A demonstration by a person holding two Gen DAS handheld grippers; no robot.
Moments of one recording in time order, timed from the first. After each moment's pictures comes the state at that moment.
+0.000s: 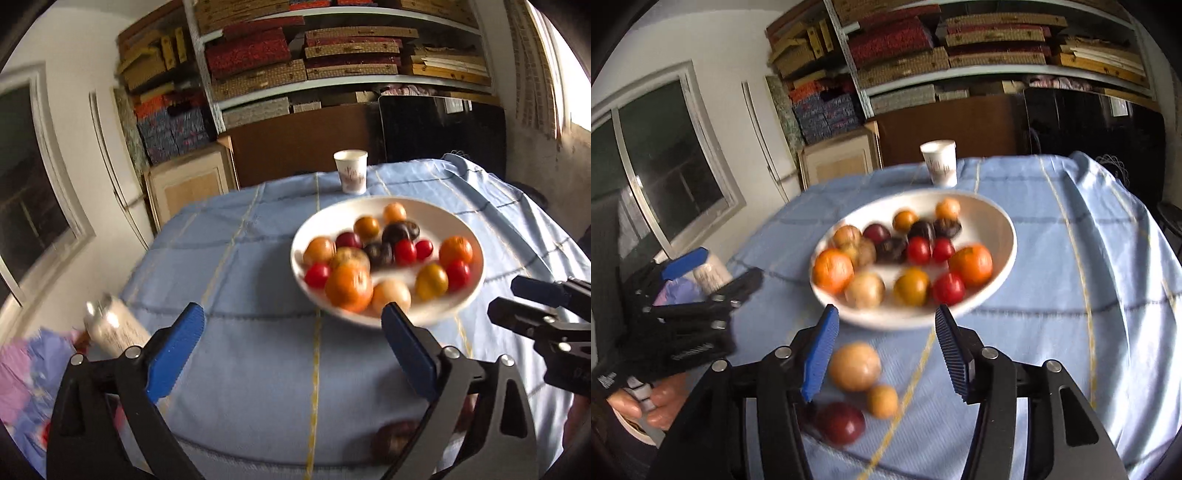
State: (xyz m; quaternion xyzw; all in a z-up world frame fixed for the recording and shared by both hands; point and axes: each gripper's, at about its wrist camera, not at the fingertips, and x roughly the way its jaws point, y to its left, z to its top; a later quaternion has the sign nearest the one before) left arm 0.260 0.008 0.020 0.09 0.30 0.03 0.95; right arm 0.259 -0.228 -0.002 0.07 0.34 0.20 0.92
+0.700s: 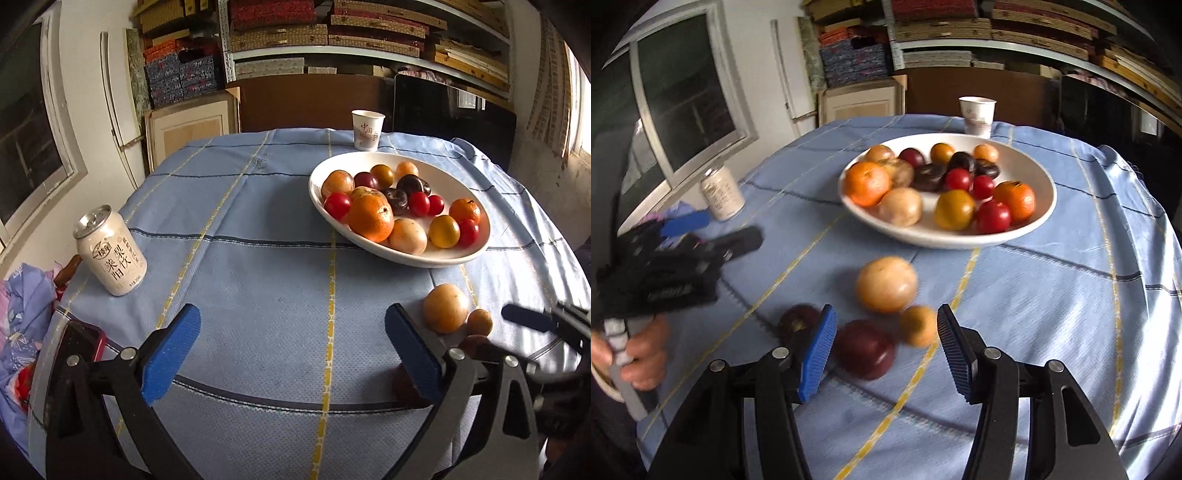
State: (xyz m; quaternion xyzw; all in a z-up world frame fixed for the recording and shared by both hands) left arm 0.241 0.051 -0.010 0.02 0.37 0.03 0.93; right arm 0.225 -0.183 -0.029 -0.03 0.40 0.24 0.89
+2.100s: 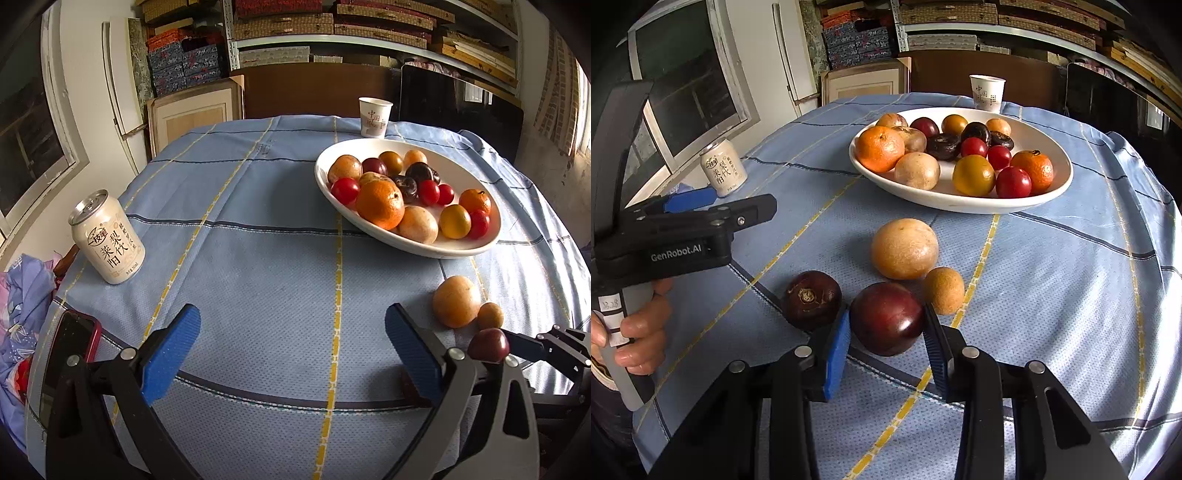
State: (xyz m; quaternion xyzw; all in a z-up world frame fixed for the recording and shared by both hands) left arm 0.249 0.052 -0.022 0.02 0.39 0.04 0.92; right arm 0.219 -0.171 -0.048 -0.03 0.43 0.24 0.87
